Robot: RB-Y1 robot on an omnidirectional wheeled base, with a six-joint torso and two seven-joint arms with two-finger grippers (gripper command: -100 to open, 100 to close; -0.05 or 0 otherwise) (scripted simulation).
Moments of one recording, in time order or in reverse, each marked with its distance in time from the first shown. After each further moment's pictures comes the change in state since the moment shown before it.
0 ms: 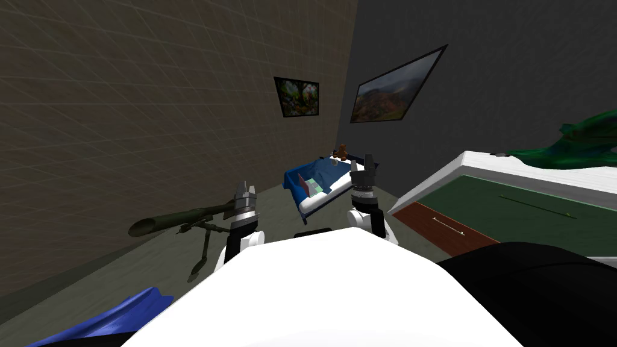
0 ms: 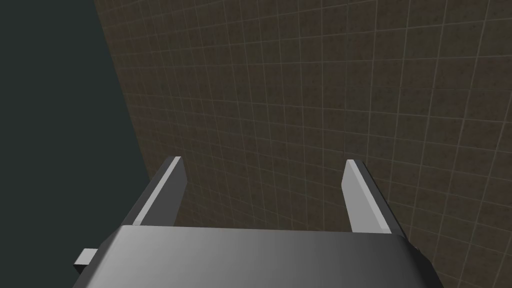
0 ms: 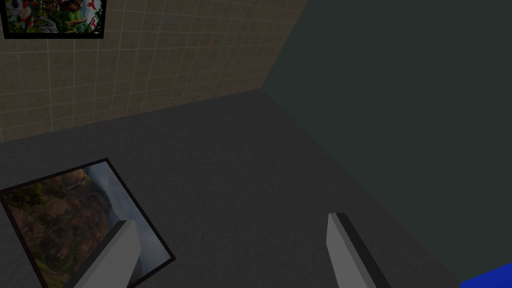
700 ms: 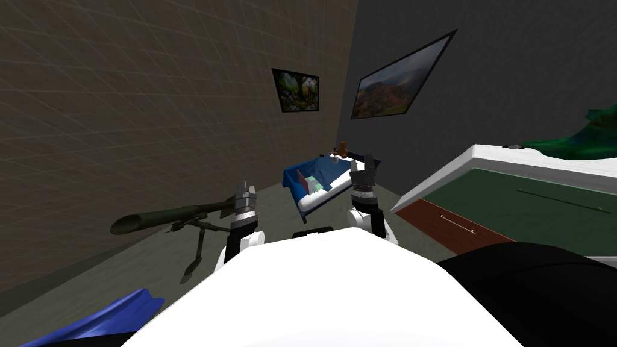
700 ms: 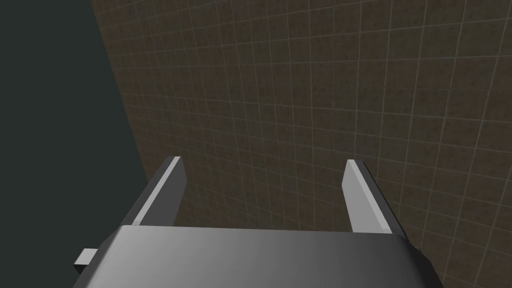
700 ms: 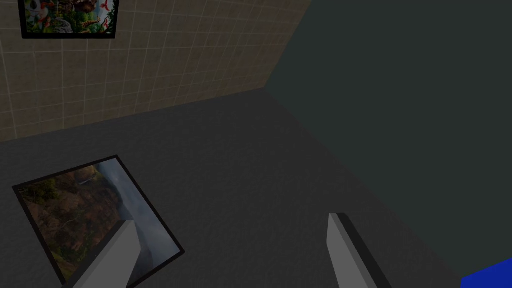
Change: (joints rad) left arm 0.000 0.000 0.000 0.000 0.000 0.000 0.000; right arm 0.000 0.000 0.000 0.000 0.000 0.000 0.000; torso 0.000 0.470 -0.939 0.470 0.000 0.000
